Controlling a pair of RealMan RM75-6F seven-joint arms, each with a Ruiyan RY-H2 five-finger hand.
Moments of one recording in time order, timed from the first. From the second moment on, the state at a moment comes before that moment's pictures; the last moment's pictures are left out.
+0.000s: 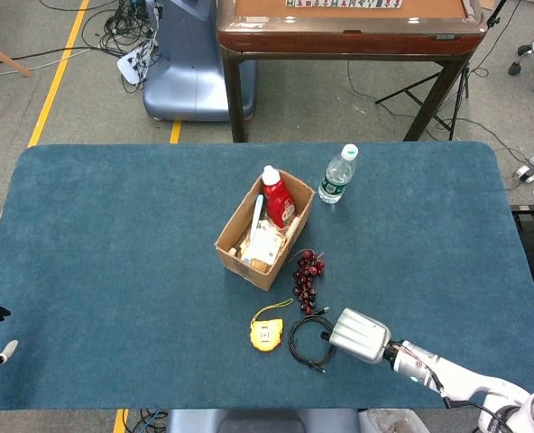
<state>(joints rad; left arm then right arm) -0.03 -1.06 -0.05 -1.59 1.32 1.39 -0.03 0.66 -1.26 -0.20 -1.57 -1.90 0.98 -0.29</state>
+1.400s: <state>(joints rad) 0.00 -1.04 -0.04 -1.57 1.32 1.40 -0.06 0.71 -1.34 -0.17 -1.54 -1.80 0.82 -0.31</state>
